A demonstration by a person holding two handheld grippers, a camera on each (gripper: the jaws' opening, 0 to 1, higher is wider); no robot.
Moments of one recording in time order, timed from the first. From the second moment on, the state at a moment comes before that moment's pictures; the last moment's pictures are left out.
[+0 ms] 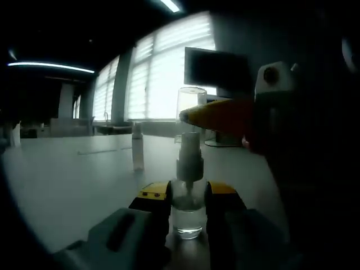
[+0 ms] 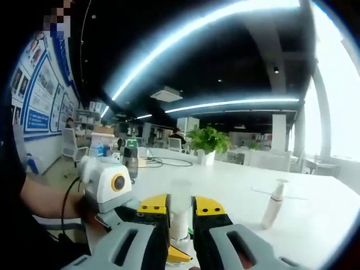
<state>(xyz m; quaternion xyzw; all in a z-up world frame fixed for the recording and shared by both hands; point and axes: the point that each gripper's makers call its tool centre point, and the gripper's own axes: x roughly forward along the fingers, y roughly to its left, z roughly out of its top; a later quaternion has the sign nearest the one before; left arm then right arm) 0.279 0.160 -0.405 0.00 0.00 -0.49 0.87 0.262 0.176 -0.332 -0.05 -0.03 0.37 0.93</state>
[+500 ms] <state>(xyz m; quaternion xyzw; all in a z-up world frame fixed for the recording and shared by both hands) 0.278 0.159 -0.405 0.00 0.00 -0.49 0.87 0.266 0.163 -0.313 -0.03 -0.05 0.35 0.94</state>
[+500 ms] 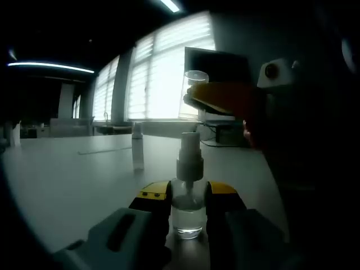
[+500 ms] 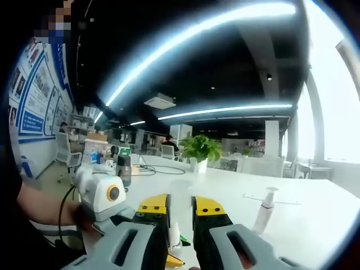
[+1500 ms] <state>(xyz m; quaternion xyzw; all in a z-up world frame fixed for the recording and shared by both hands) 0.277 0.158 -0.404 0.00 0.00 -0.49 0.87 0.274 0.101 -0.338 0.00 -0.05 0.26 0.96</state>
